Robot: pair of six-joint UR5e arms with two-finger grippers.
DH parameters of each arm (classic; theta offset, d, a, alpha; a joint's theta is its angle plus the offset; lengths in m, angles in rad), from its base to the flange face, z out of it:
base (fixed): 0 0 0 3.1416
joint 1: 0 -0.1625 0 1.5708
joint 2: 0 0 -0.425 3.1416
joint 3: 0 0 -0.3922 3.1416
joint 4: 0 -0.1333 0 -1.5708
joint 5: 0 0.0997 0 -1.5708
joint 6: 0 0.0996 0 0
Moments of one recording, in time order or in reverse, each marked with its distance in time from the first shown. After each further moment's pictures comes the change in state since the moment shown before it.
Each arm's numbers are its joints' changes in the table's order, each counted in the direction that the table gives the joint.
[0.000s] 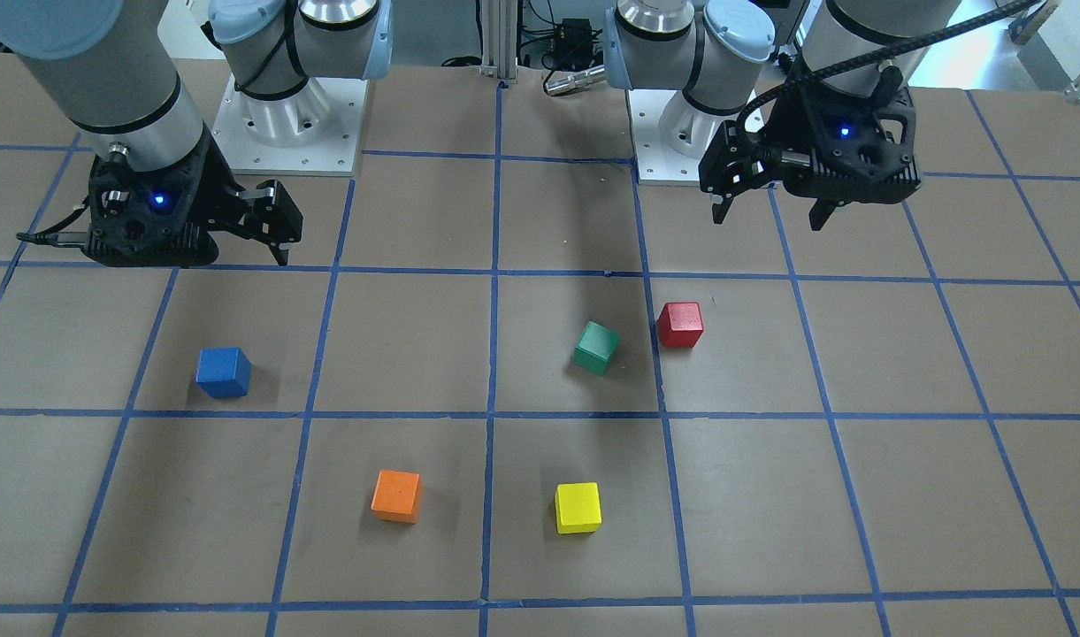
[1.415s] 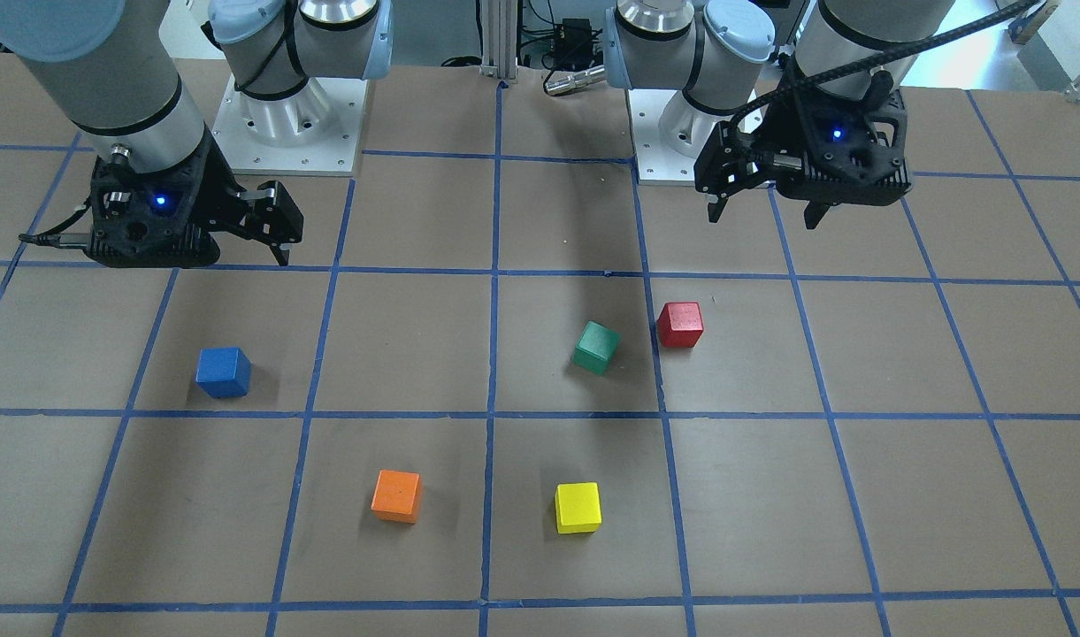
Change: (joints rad) left arm 0.008 -0.003 -0.014 0.012 0.003 -0.002; right arm 0.000 0.000 0.003 0.001 0.000 -0.001
